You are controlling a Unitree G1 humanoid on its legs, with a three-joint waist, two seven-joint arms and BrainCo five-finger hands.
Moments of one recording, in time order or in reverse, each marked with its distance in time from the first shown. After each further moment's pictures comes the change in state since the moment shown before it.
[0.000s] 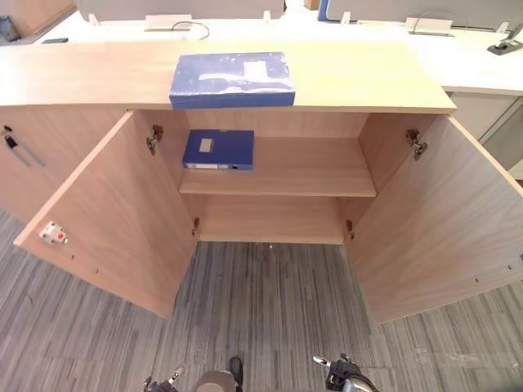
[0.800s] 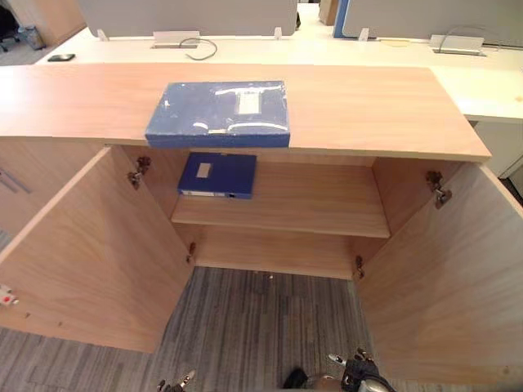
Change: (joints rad) left arm -0.018 -0.051 0.060 0.013 0.068 0.023 -0.039; right arm 0.053 -0.011 0.030 -0.144 0.017 -0.011 0.010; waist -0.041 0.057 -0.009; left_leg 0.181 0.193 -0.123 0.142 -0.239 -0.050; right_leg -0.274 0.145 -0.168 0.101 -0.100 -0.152
